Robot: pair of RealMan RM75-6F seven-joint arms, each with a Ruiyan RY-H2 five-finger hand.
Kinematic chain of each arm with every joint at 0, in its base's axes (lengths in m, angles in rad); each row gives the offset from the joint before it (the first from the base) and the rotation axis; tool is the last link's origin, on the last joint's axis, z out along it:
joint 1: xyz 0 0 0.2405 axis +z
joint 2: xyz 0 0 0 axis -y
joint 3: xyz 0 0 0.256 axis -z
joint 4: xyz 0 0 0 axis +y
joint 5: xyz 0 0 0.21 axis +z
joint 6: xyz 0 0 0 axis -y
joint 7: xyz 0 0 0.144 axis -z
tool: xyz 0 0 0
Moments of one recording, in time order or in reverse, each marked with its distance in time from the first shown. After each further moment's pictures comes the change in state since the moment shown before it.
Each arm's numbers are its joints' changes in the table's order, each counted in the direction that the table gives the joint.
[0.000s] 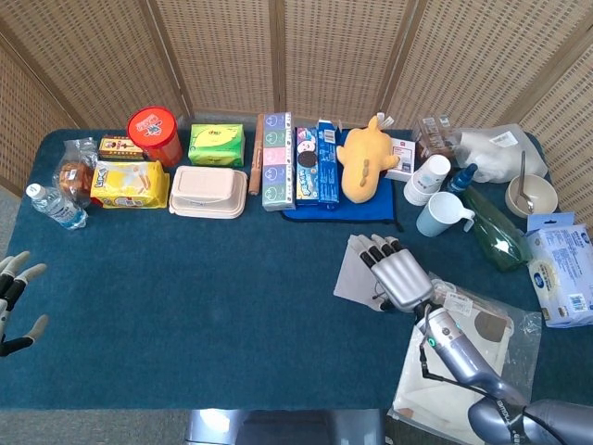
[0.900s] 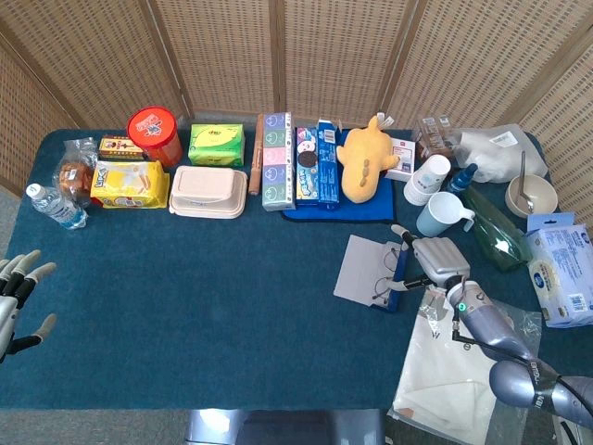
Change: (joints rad) left arm -0.017 -0.005 0.000 -0.029 0.006 0.022 -0.025; right arm 0.104 -0.196 -0.061 -0.026 0.498 0.336 -0.189
